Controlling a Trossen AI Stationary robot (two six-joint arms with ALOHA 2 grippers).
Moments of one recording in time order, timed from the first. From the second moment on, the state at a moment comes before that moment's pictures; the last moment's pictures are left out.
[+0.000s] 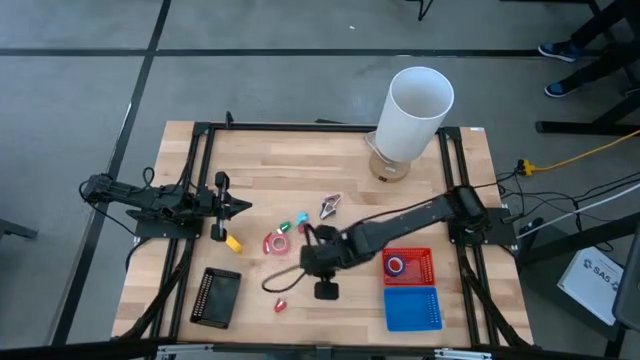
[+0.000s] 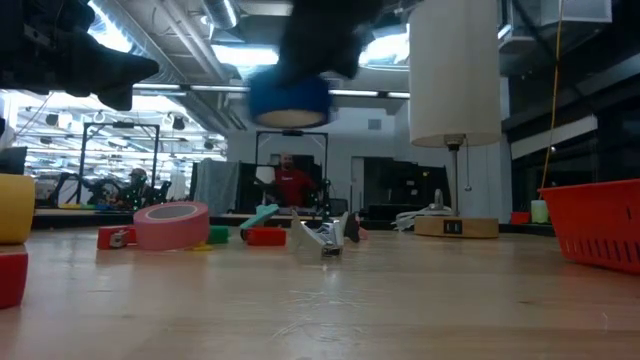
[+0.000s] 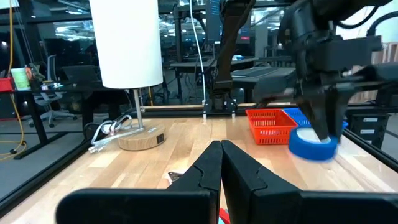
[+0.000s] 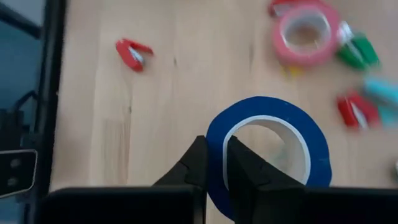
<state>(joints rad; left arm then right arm) -0.23 0.01 0.01 0.07 -0.32 0.05 0.37 2.09 1.83 -0.83 0.09 0.37</state>
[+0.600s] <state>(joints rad) -0.23 0.01 0.01 0.07 -0.32 0.05 0.48 1.94 1.82 -1.30 0.33 1.13</state>
